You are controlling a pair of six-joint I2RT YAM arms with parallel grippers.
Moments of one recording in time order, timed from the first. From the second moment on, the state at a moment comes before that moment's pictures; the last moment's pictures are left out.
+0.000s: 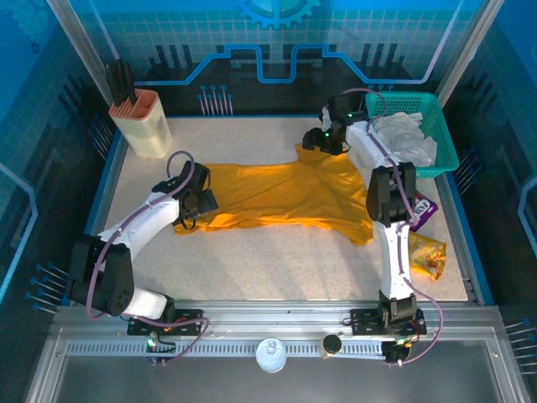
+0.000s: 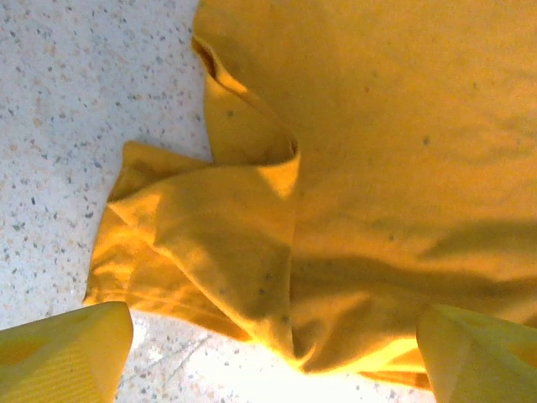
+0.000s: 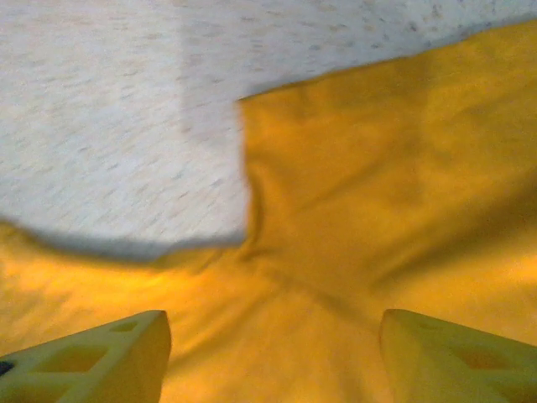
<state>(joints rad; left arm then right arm) -0.26 1.43 0.95 -0.72 -0.23 -0.71 0.22 2.26 2.07 -0.86 -0.25 0.29</state>
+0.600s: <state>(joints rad) -0.39 1.34 0.91 -0.82 -0.18 -0.73 0.53 1.63 1.08 -0.77 -0.02 0.27</state>
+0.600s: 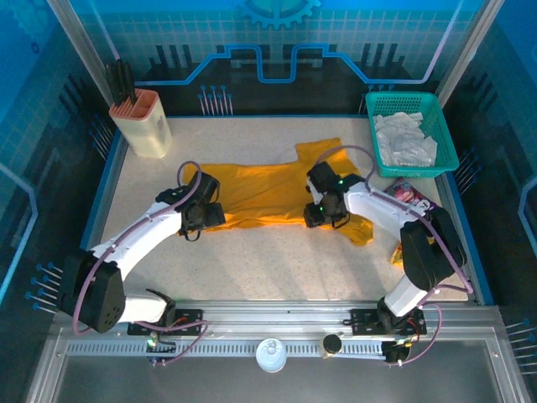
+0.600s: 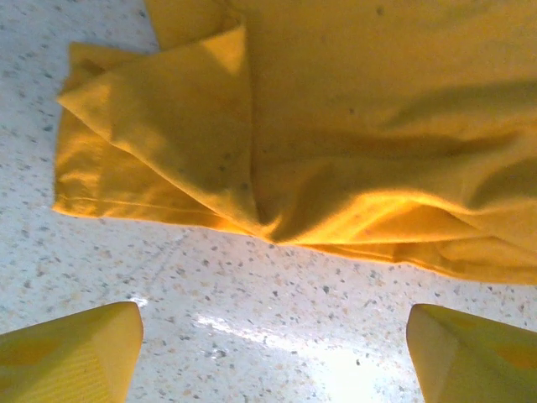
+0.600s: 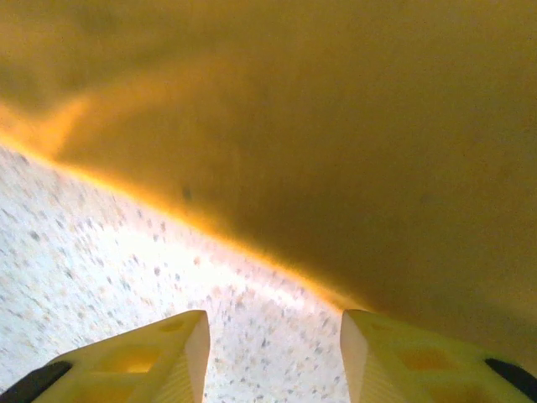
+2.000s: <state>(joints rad) -0.43 1.71 1.03 -0.72 -0.44 -0.73 0.58 1.76 1.14 -0.74 0.40 0.12</state>
